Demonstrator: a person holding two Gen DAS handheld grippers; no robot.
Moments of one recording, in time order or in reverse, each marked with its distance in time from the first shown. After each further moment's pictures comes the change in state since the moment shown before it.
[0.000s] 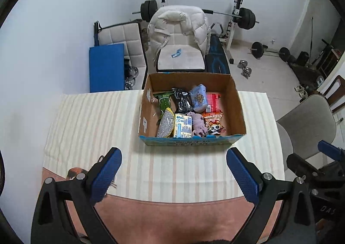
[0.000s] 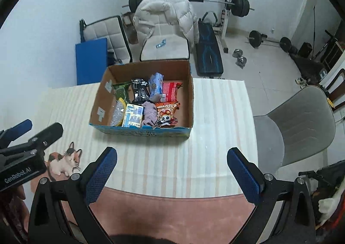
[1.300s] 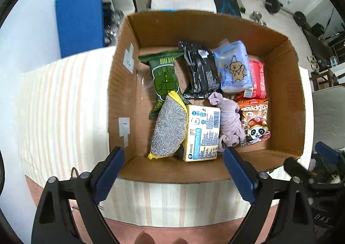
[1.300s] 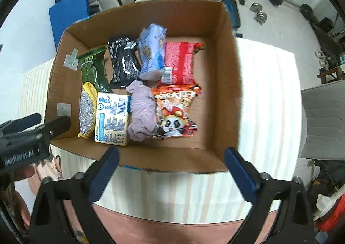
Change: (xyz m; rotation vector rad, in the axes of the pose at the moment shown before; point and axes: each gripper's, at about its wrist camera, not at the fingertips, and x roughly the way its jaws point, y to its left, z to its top) left arm 0.272 0.026 0.062 0.001 0.405 -0.038; right arm 0.269 0.015 0.076 0.015 0.370 0.004
